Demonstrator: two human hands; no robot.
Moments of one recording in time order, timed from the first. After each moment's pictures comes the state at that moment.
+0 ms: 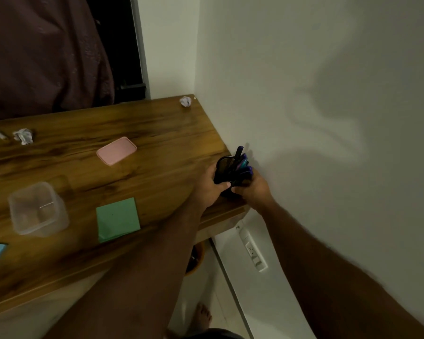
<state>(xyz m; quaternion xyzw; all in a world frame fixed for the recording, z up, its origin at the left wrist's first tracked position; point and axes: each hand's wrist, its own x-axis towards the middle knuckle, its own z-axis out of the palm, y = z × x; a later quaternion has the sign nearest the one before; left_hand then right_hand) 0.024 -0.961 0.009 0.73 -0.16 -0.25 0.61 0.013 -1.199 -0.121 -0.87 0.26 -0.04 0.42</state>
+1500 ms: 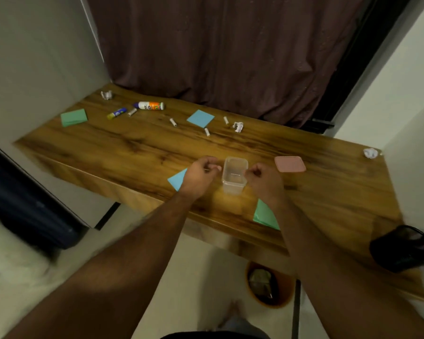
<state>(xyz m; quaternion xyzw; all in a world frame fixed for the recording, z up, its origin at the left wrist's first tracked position) -0.014 -0.563 0.050 0.80 0.18 0.08 0.57 0.029 -0.752 0.070 -0.89 -0.11 0.04 0.44</state>
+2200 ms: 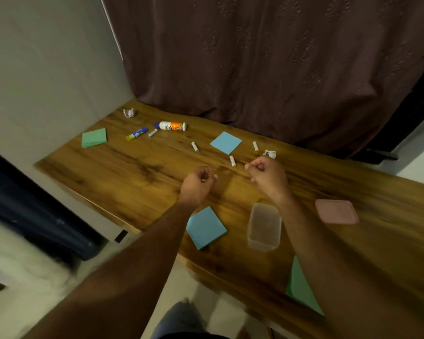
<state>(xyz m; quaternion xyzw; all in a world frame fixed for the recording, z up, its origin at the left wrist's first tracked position) 0.090 -0.460 0.034 0.80 0.26 0.10 0.53 0.181 -0.639 0.075 -0.85 -0.16 0.09 0.50</state>
